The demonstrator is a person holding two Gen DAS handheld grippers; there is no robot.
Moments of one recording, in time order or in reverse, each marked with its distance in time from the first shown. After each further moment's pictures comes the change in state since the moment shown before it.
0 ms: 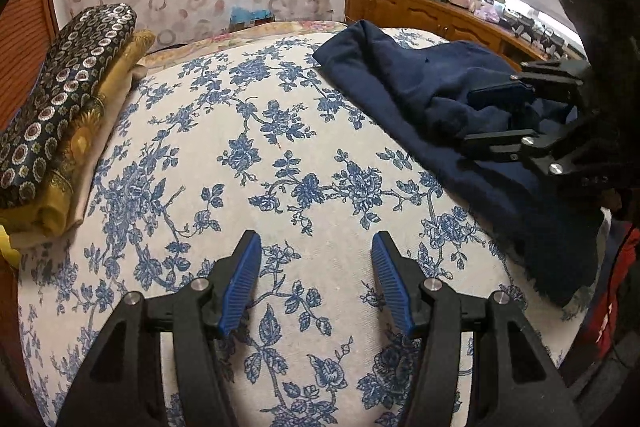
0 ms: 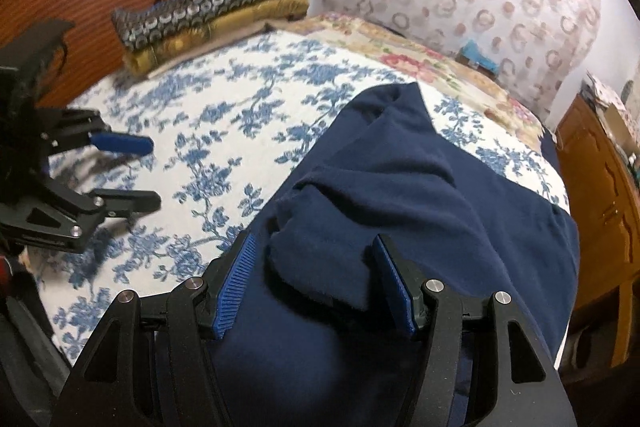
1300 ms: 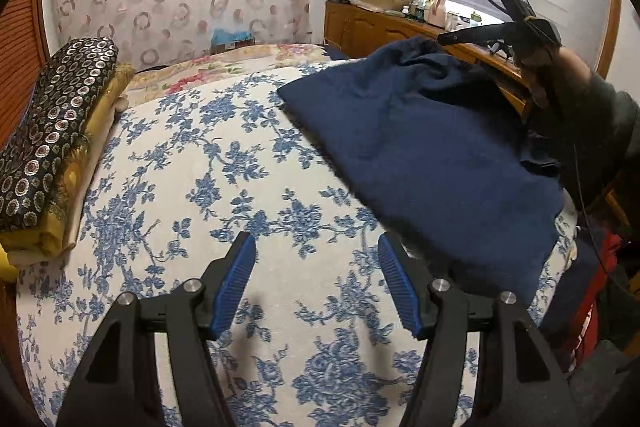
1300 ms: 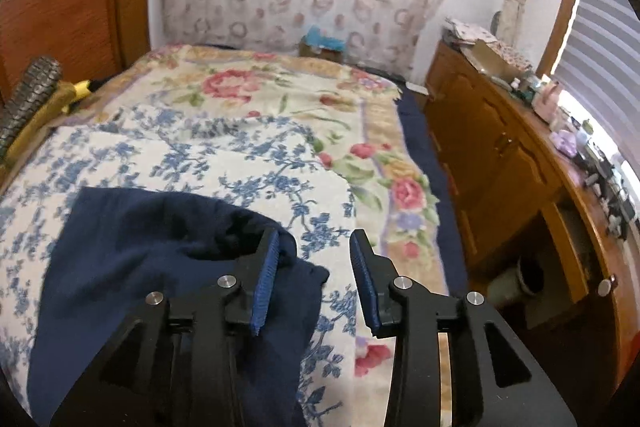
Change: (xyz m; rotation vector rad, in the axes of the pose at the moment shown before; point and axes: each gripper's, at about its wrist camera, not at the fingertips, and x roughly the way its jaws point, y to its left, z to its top) left arm -0.030 -0.023 0.015 0.003 -0.077 -0.085; right arm -0.047 -0.214 0.016 0.356 -0.047 -0.367
